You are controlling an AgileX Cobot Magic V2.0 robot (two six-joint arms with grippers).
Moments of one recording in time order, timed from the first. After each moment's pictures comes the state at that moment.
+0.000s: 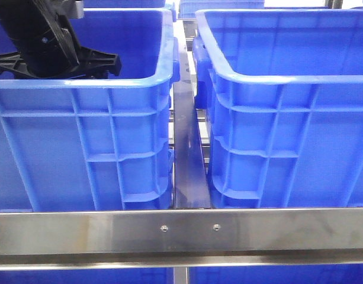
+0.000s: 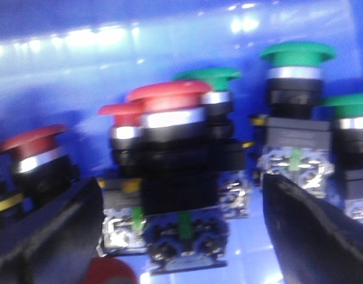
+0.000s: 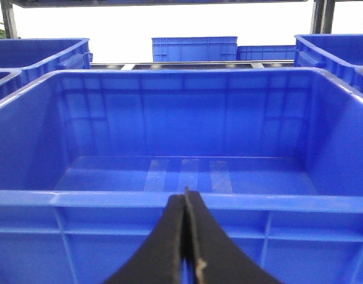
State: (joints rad) left arm -0.42 1.78 -1.30 0.23 0.59 -0.47; right arm 0.05 -0.01 0.03 -0.03 -0.04 0.09
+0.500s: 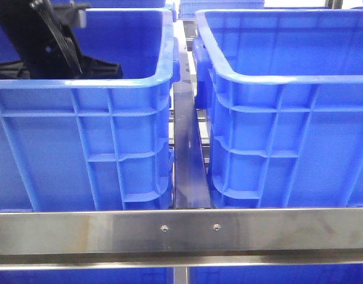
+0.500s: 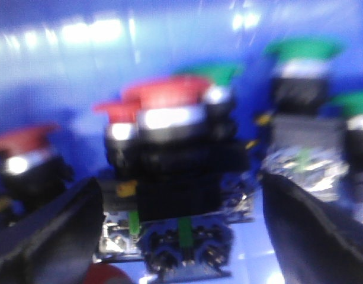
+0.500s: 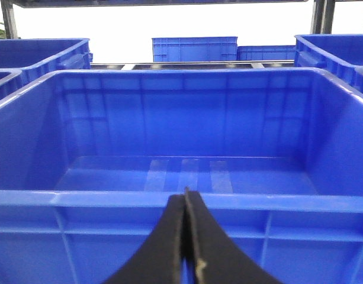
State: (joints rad) left arm -0.42 1.81 -1.30 0.23 0.58 -0.47; right arm 0.05 -0.01 0.03 -0.03 -0.04 0.09
